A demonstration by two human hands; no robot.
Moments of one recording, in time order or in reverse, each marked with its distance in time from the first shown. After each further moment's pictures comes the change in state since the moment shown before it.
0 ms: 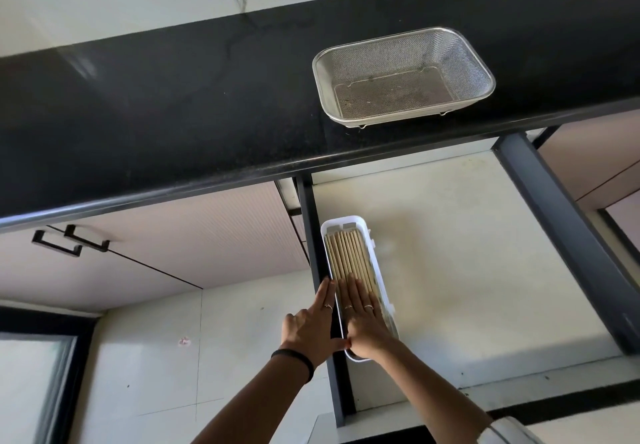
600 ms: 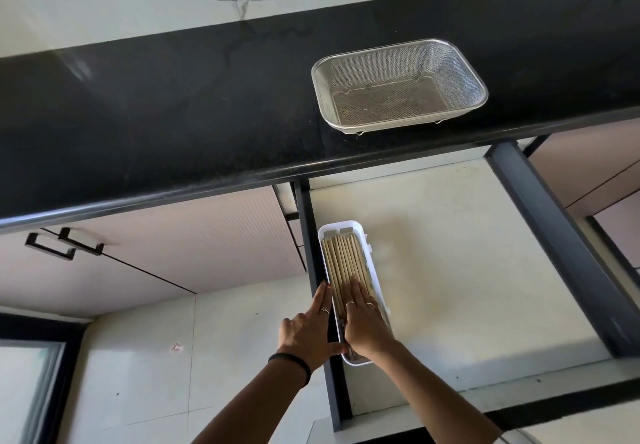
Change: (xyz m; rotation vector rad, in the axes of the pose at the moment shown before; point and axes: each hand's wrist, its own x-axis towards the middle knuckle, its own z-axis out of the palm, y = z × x) left_hand -0.001 -0.002 0.001 -0.011 0.006 0.010; right_hand 0.001 -0.003 -0.012 0.030 0.132 0.055
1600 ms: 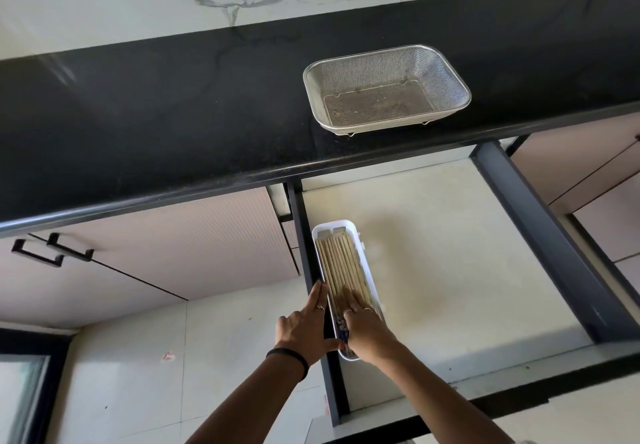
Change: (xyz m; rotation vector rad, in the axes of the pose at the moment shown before) left_hand 0.001 -0.003 0.002 -0.028 0.012 0.020; right_hand -0.013 0.007 -0.001 -0.033 -0.114 -0.003
